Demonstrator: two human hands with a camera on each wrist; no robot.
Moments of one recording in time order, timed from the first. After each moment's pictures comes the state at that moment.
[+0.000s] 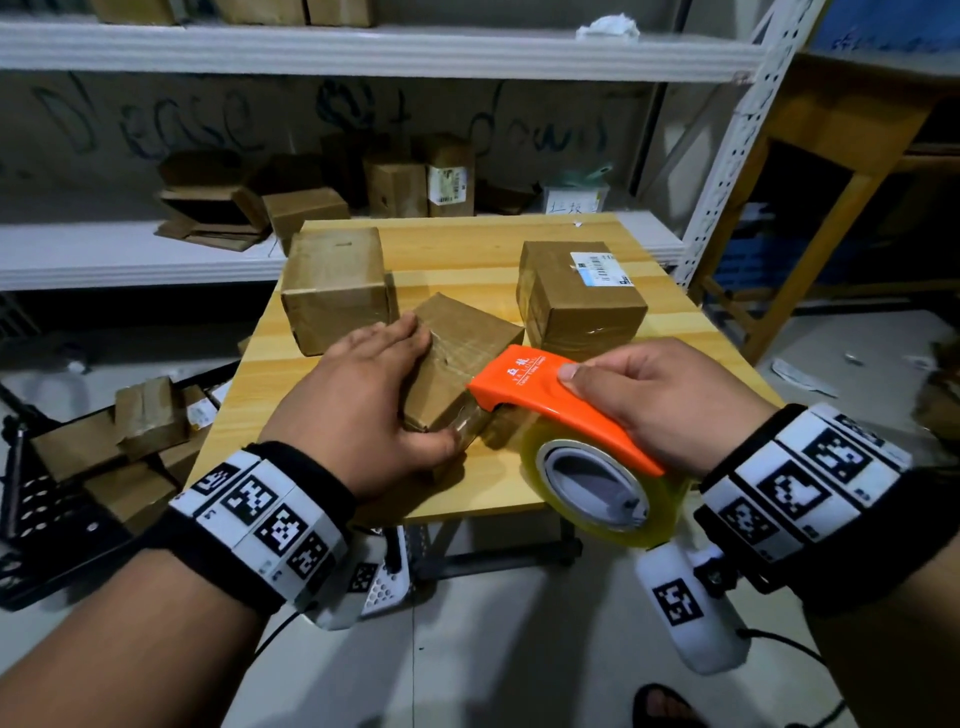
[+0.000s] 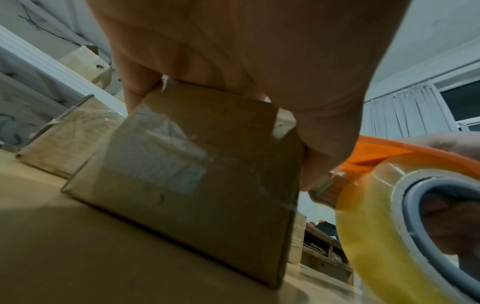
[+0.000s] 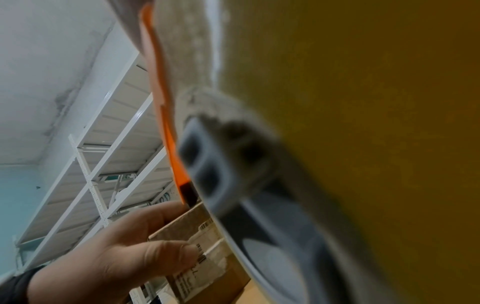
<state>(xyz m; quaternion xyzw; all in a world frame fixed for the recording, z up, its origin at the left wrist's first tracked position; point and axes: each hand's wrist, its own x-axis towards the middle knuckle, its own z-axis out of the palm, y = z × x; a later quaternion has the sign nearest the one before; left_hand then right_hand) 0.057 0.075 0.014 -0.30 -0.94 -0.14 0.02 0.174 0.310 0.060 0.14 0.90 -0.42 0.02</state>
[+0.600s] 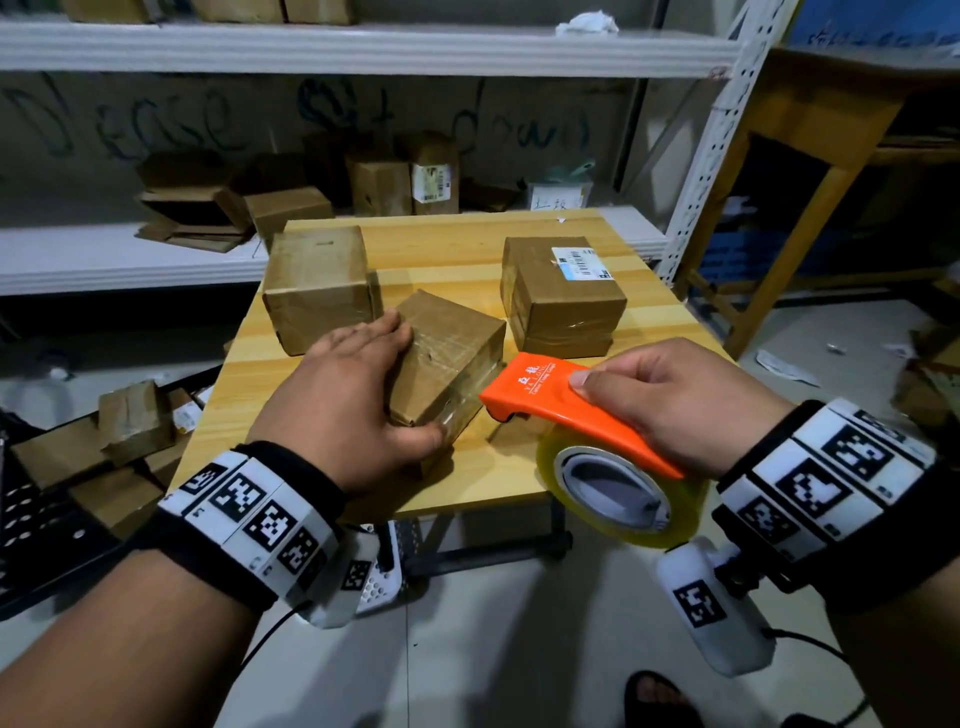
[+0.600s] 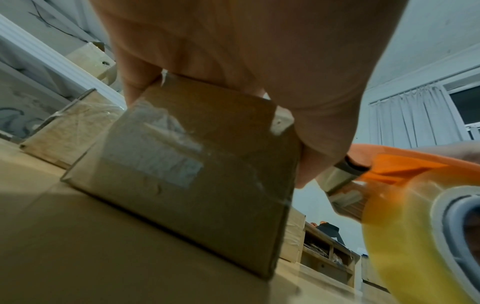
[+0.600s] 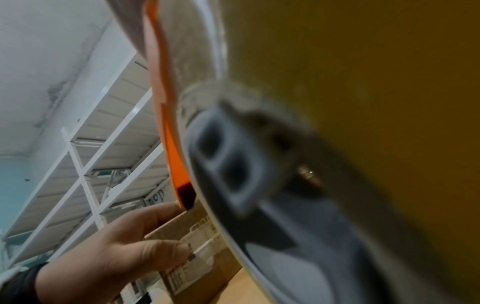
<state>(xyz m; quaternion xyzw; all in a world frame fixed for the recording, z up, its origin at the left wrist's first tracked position) 0.064 0.079 0.016 -0.29 -0.94 -0.15 0.03 0.192 0.325 0.064 0.16 0.91 -0.38 0.03</state>
